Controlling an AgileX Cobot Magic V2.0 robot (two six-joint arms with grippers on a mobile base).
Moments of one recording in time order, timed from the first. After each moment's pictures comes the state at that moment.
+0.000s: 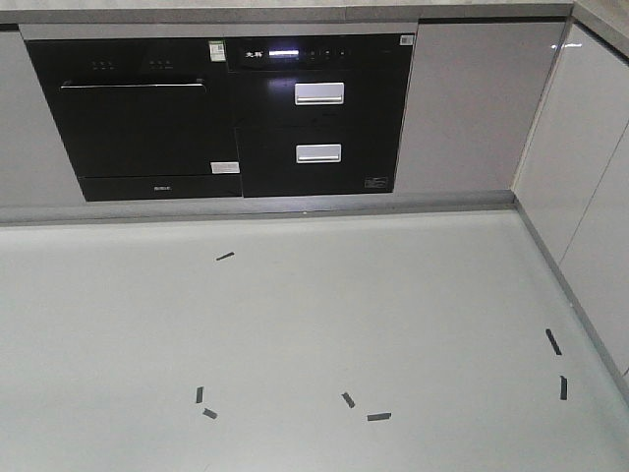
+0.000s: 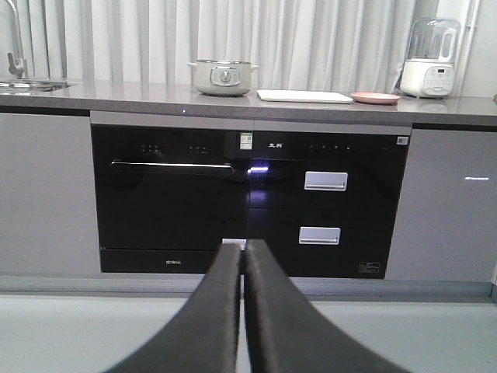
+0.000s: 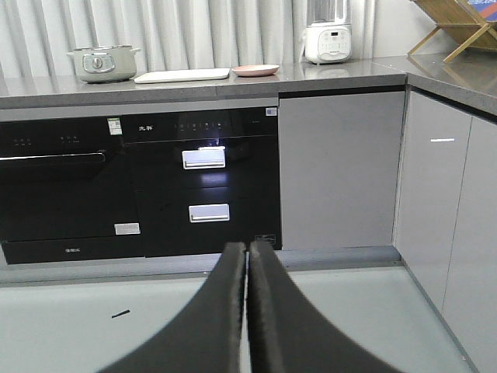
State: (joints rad) left arm 0.03 -0.01 0.02 0.09 0.07 -0.19; right arm 0.02 -0.01 0.03 -0.03 0.10 0.09
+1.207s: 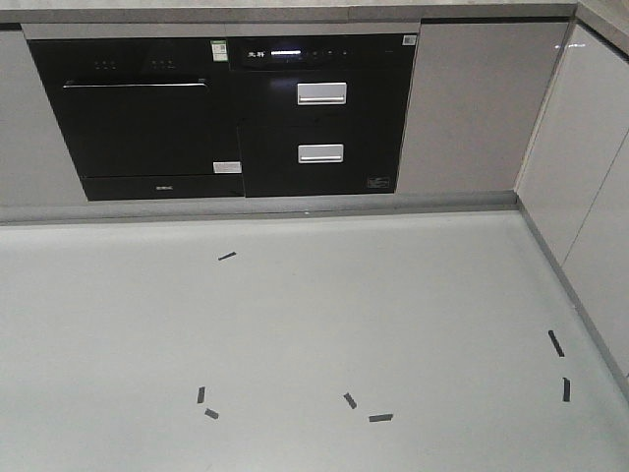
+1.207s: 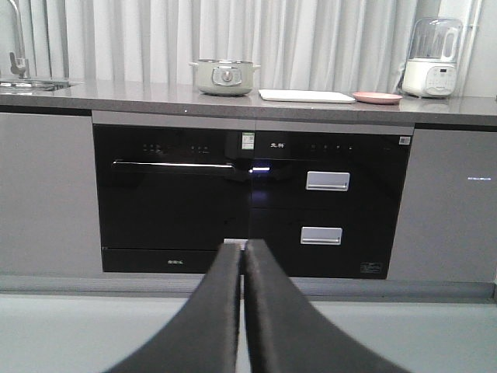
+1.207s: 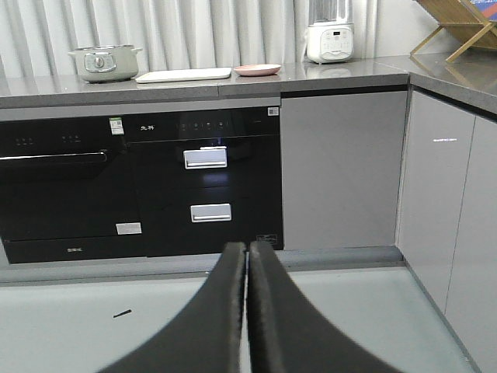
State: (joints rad) left arm 0.03 -0.01 0.02 0.09 0.07 -0.19; right arm 0.02 -0.01 0.03 -0.03 0.10 0.09
